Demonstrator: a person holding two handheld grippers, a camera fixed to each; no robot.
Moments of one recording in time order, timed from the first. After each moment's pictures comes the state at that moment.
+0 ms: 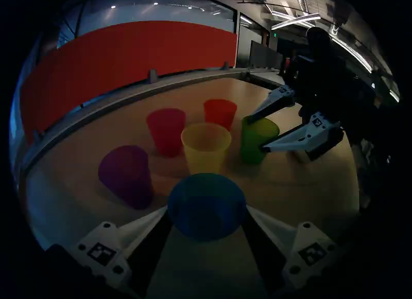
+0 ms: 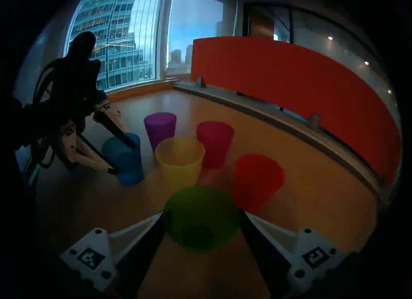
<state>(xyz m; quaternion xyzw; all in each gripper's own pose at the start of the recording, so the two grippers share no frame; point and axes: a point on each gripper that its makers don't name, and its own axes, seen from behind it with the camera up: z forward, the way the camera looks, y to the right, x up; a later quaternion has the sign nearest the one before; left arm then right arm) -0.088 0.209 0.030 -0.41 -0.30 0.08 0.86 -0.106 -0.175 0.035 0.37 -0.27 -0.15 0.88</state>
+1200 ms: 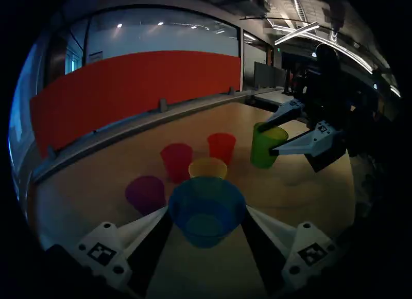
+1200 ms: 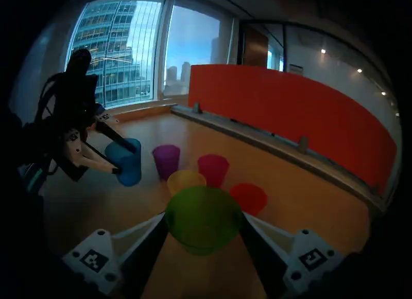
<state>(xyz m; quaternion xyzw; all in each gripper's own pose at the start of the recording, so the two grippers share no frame) -0.016 0.194 0.020 -0.39 -0.22 0.07 0.89 -0.030 -0.177 0.015 0.36 -0.20 -0.13 0.90</state>
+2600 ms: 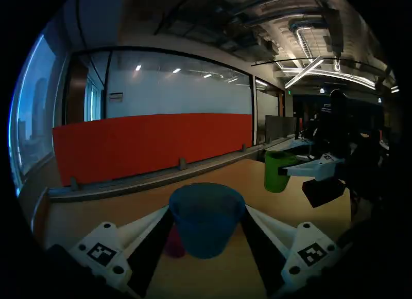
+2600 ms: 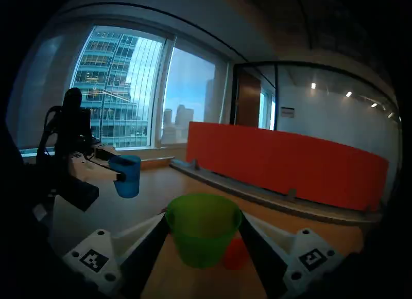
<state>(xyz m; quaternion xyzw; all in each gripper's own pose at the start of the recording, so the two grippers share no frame) 0.110 0.156 0.013 -0.34 -0.07 0.00 0.94 0.096 -0.205 -0.002 0.36 -0.05 -0.08 0.93</state>
